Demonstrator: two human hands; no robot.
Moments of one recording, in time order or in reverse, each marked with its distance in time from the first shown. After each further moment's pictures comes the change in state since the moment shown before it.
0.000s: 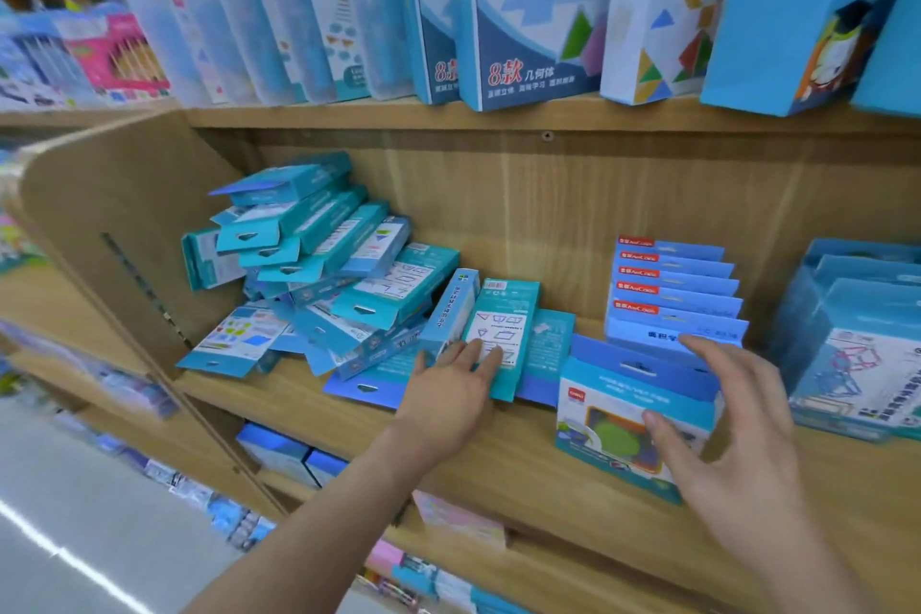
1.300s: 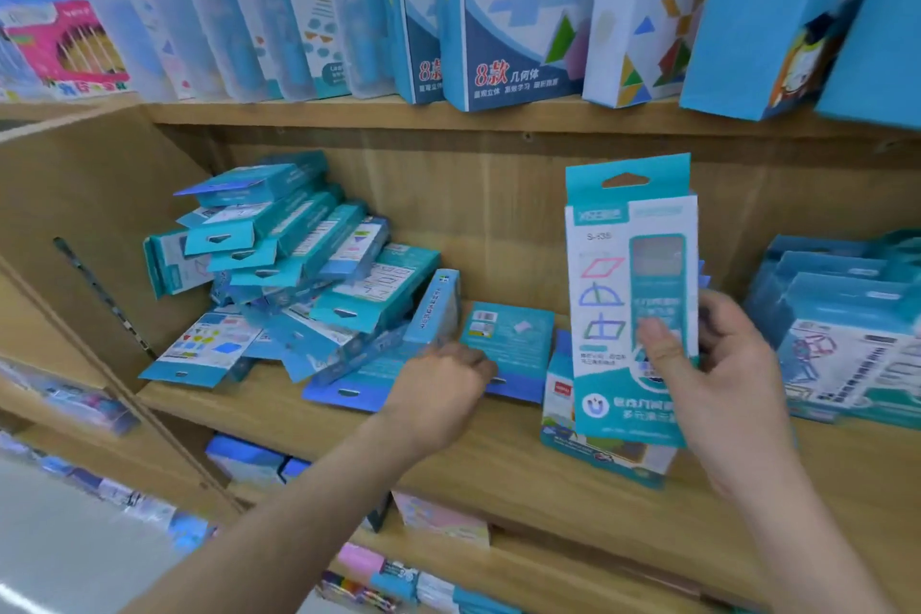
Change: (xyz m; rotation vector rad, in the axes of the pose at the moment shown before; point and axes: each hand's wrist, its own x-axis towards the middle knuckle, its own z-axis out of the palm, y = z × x) left_hand 0.004 -0.010 -0.008 0.067 0.214 0.286; right_hand 0.038 -0.048 0.000 0.578 0.035 0.246
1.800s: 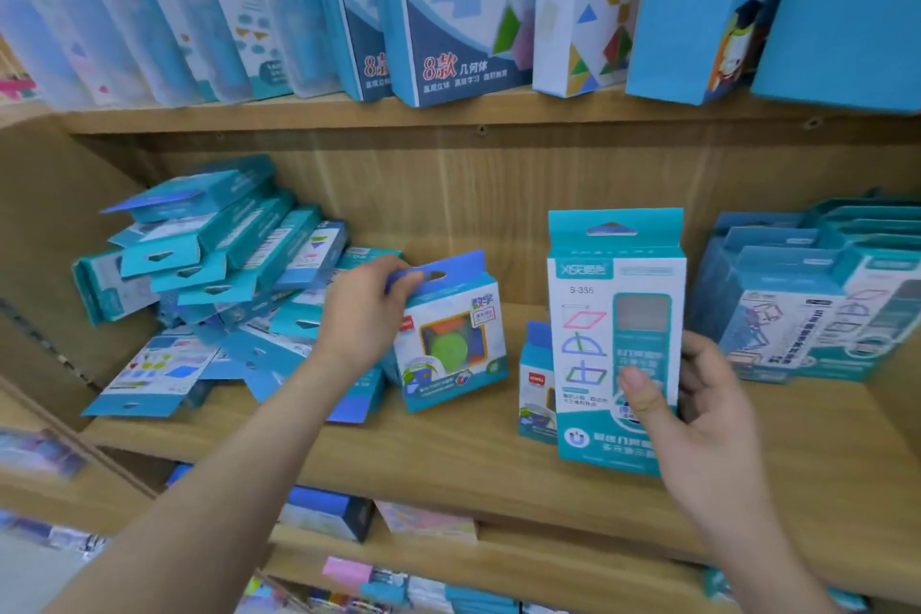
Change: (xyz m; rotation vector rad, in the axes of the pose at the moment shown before) left_hand 0.034 -0.048 -0.046 -0.596 0.408 -0.426; right_hand -0.042 0.021 -0.009 0.054 0.115 -0.005
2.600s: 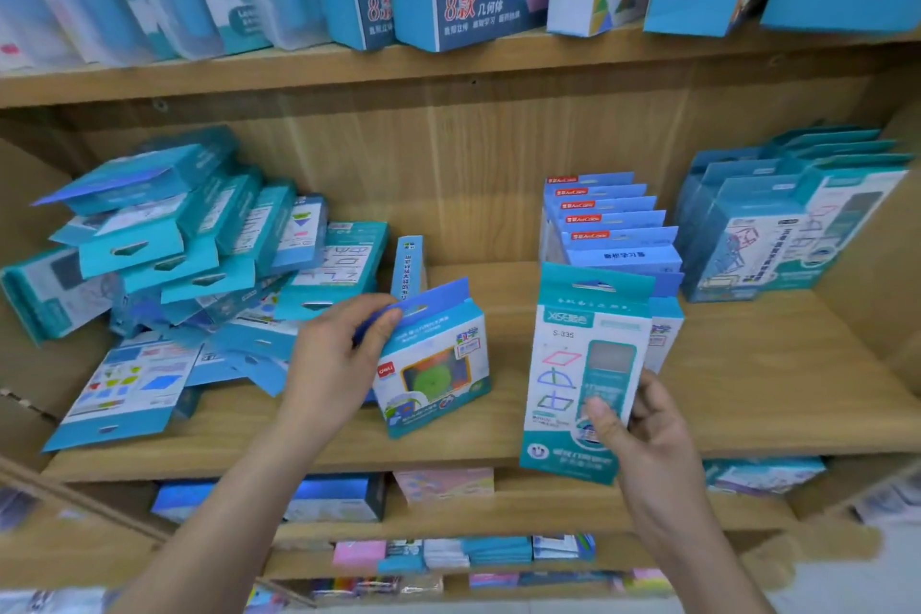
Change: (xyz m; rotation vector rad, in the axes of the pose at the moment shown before) left_hand -0.056 -0.059 -0.027 -0.270 -0.072 0.139; right_hand -0.080 0.042 0.059 0.203 0.129 0.325
